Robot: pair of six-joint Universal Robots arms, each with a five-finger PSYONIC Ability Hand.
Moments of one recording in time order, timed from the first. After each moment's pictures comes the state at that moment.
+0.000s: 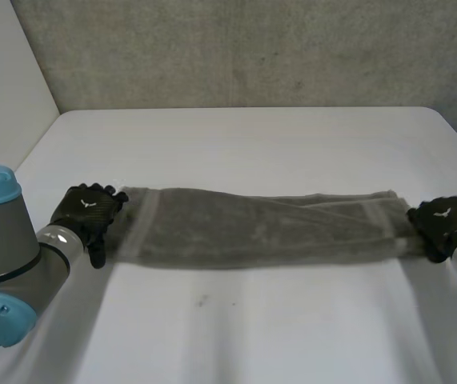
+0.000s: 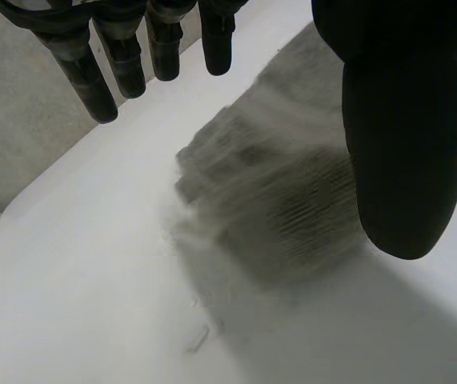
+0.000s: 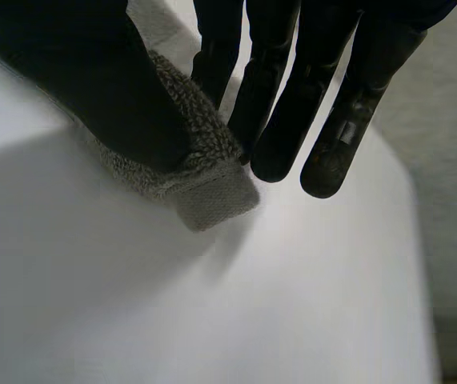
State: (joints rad) left arm 4.45 -1.95 -1.73 3.30 -1.54 3.60; right arm 1.53 -1.20 1.86 -0.28 1.37 2.42; left_hand 0.18 0.17 0.17 0.17 0.03; right_hand 0.95 1.18 1.18 1.19 0.96
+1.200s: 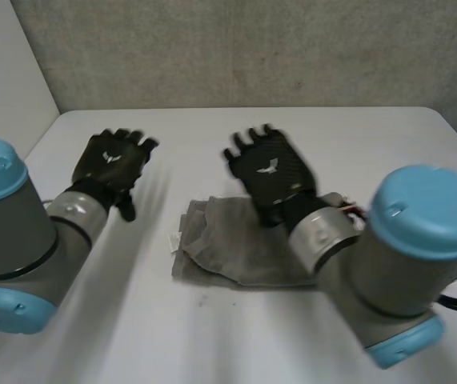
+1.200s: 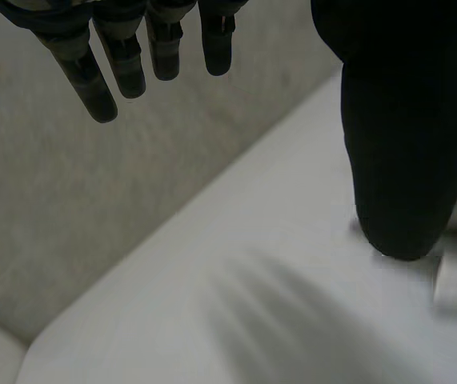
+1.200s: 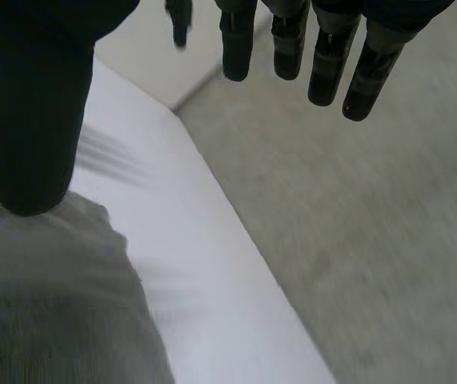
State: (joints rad) left arm 4.30 -1.86 -1.64 3.39 -1.55 3.51; right arm 2.25 -1.21 1.56 -0.33 1.47 2.58; left_hand 0.18 0.17 0.17 0.17 0.03; right_hand 0.21 0.22 0.21 0.23 0.06
